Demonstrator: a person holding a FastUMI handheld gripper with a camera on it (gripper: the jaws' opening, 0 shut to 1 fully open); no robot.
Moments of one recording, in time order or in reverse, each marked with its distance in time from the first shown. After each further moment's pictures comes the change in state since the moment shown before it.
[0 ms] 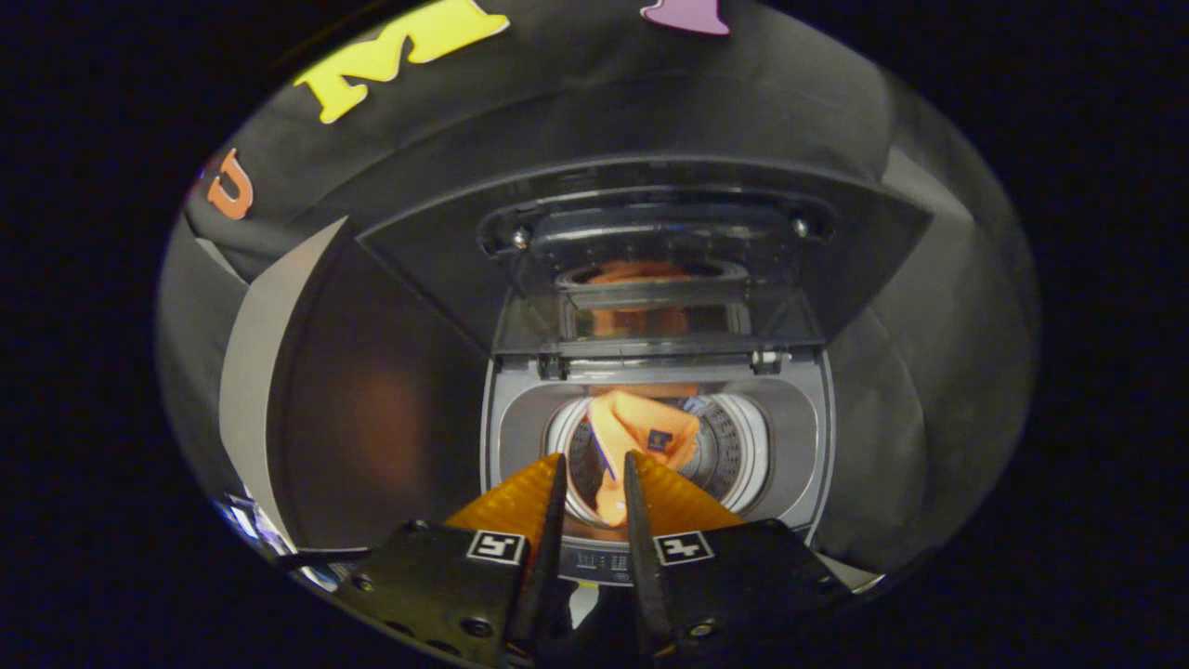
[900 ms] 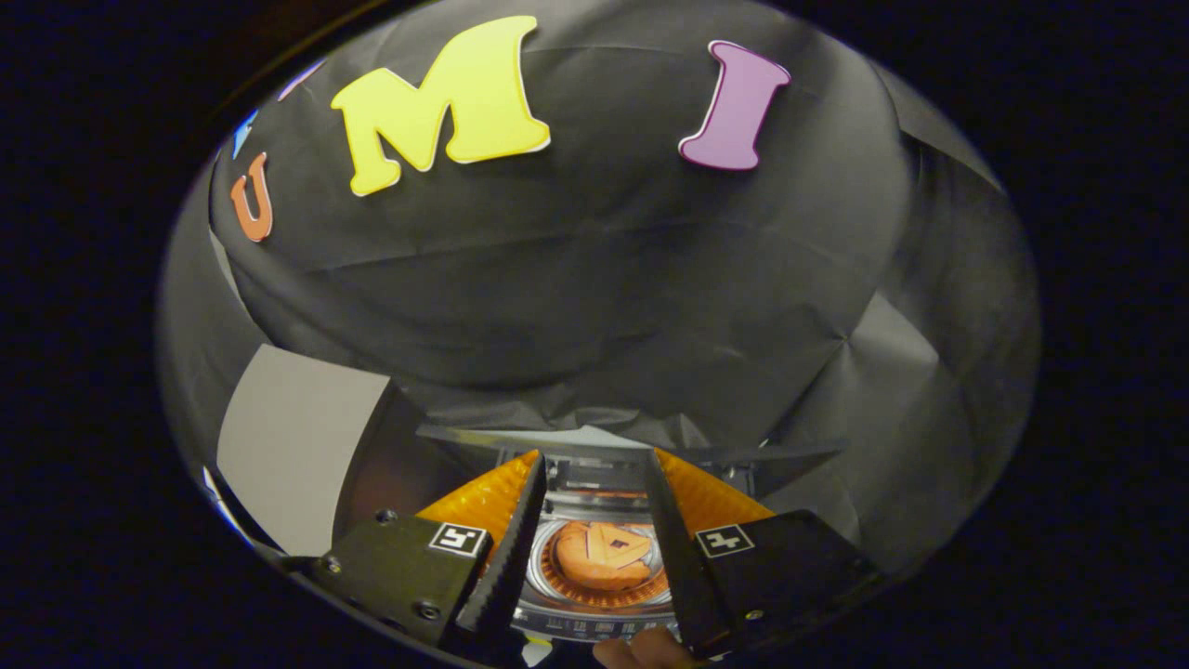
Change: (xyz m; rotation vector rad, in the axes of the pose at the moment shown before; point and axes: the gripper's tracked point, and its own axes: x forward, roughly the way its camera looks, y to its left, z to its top) arm -0.079 0.012 0.154 -0.113 -0.347 -0.087
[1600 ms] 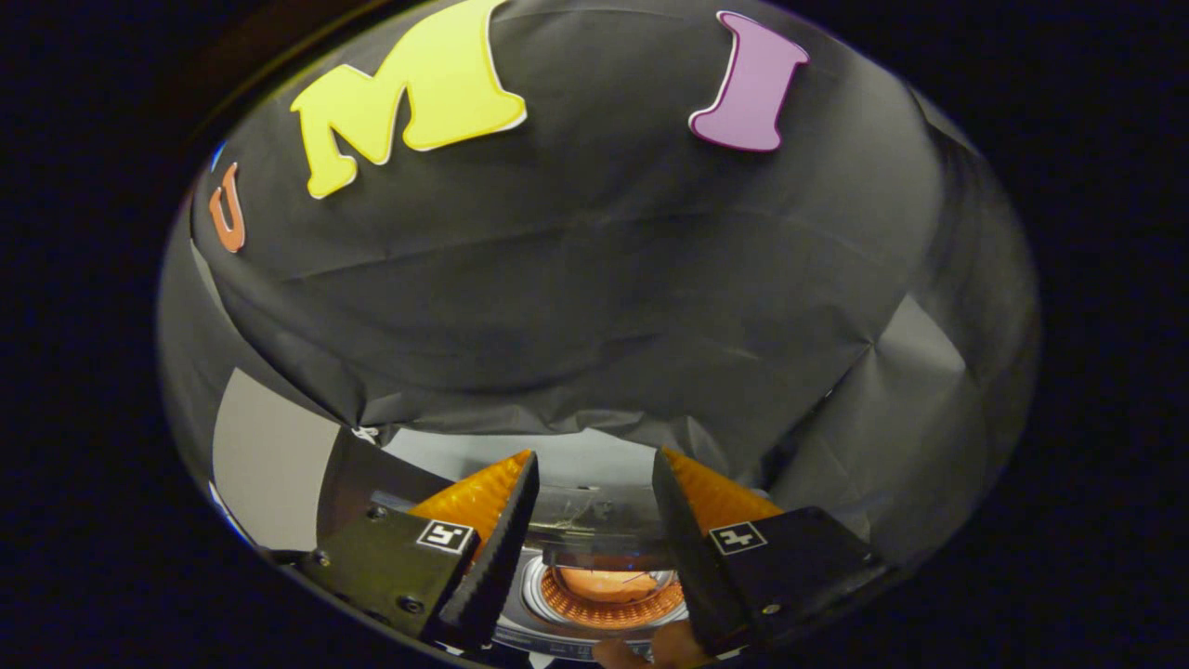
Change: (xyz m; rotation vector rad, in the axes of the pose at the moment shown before) arm 0.075 -0.006 0.011 0.024 0.067 0.003
